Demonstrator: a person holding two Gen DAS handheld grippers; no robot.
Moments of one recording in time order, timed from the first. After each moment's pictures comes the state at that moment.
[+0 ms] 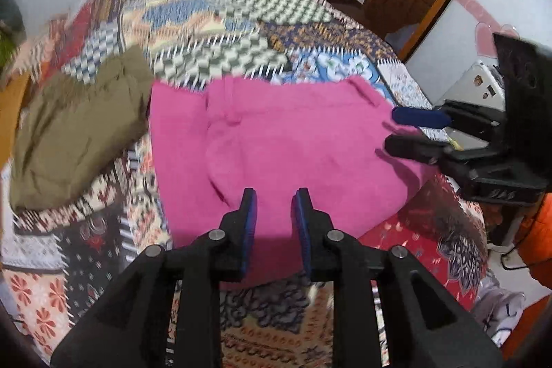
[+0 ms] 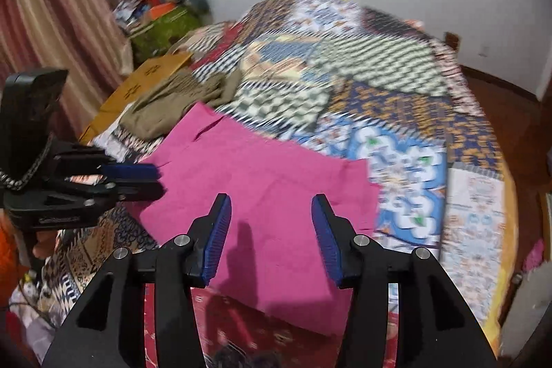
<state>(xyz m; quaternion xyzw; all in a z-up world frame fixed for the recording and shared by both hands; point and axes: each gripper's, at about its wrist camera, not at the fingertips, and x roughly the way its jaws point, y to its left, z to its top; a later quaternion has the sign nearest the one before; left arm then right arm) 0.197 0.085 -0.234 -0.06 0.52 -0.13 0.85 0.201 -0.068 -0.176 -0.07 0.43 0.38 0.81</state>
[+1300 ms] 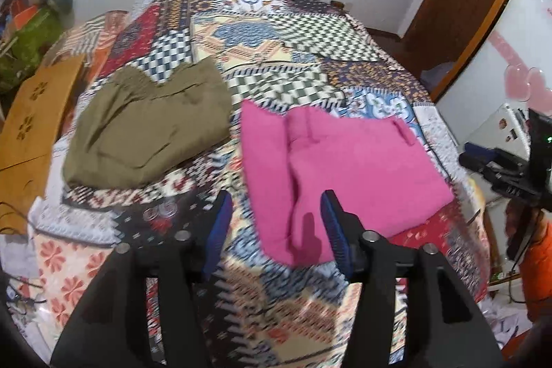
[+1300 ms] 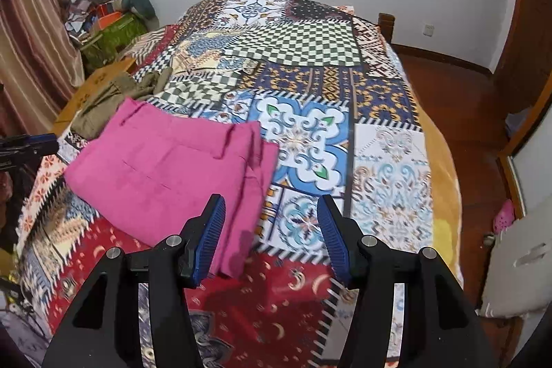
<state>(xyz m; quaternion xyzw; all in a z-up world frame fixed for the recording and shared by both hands) 0.176 0.130 -0.193 -0.08 0.47 -0.04 0.88 0.199 -0.157 -0.168 -0.06 0.44 0.26 0.86</state>
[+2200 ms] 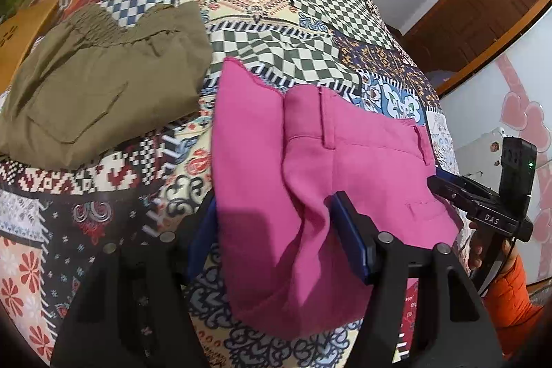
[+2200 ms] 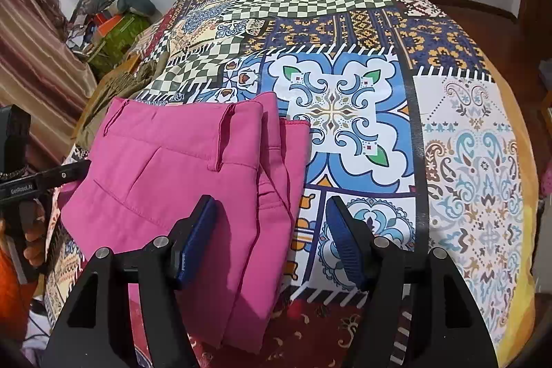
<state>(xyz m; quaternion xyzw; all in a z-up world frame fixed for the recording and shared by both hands) 0.229 0.132 -0.261 -0.18 0.53 -0.06 0.83 0.241 -0.137 -0.229 0.03 0.51 0.30 0.81</state>
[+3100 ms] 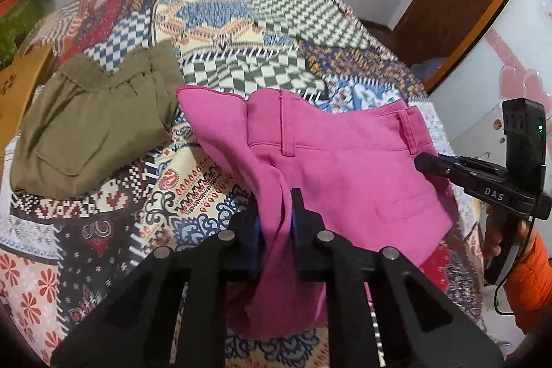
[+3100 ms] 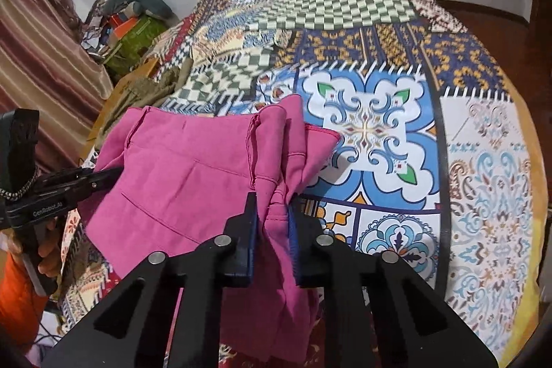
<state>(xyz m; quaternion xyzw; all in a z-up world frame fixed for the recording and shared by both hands) 0.215 0.099 -0.228 -0.11 0.49 -0.06 0.86 0.236 -0.123 -0.206 0.03 0.49 0.33 0.81</state>
